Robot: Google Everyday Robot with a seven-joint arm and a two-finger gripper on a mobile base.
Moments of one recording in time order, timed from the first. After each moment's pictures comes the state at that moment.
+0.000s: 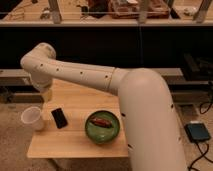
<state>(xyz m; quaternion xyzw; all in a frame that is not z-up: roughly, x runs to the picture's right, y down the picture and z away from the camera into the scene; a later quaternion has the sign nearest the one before) -0.317 0.010 0.725 -0.18 -0.25 -0.30 0.90</state>
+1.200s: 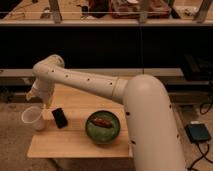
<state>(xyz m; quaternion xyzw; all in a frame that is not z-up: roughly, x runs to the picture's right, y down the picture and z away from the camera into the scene) -0.342 0.054 0.739 -0.11 -0.39 -0.50 0.76</state>
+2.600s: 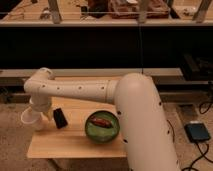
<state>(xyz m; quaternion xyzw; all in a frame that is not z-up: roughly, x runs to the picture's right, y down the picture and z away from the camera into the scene) -0.342 0.126 0.758 -0.16 -0.34 -0.55 0.74</state>
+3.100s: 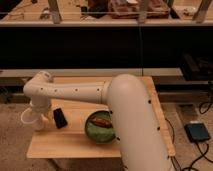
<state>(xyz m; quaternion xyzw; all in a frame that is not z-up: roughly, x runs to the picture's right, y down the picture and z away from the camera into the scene) -0.351 0.139 0.782 -0.18 -0.34 -0.56 0.73</state>
